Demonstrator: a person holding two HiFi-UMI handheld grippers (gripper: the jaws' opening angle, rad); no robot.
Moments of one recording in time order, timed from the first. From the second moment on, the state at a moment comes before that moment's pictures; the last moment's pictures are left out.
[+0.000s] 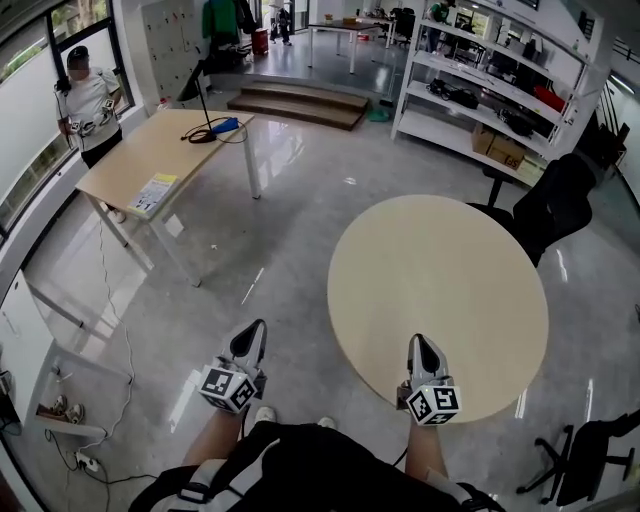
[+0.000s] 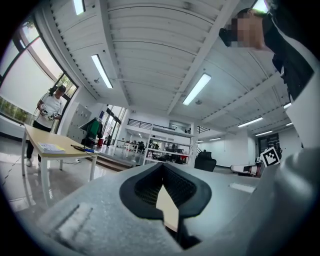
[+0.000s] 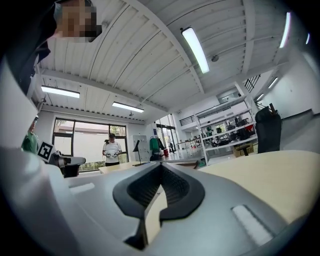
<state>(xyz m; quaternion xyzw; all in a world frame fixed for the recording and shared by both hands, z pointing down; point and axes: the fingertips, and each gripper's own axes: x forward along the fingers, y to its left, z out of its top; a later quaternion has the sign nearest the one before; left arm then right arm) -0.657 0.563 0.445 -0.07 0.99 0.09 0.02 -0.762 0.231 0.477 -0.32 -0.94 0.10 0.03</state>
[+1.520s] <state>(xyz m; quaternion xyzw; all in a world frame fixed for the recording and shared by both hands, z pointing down) -0.661 0.496 0.449 -0.44 0.89 0.10 0.02 -0.479 0.160 0.467 0.11 -0.99 0.10 0.00</state>
